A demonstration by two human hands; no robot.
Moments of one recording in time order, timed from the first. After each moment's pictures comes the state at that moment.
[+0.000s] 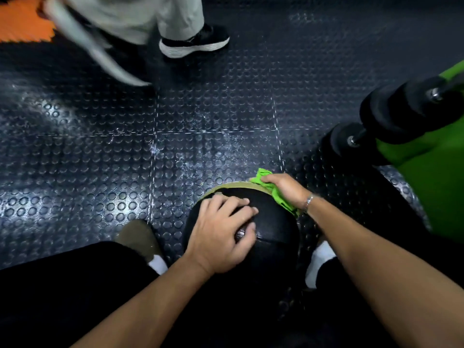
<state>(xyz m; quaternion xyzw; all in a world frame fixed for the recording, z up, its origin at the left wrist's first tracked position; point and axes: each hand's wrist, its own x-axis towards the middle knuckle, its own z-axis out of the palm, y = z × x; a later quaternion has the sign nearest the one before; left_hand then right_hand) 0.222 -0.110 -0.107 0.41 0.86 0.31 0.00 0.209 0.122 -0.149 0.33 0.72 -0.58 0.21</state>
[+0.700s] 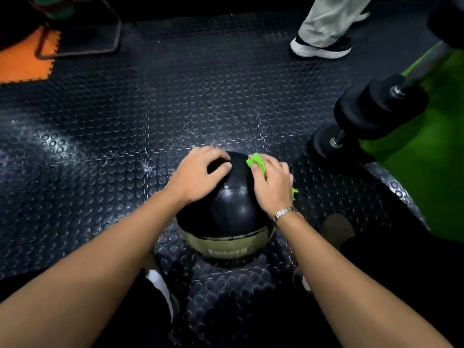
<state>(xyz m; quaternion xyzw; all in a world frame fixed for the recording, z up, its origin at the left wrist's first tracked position) 0.095 -0.065 -0.090 0.38 0.87 0.29 0.15 0.226 0.095 -0.107 0.31 0.89 -0.33 -0.10</state>
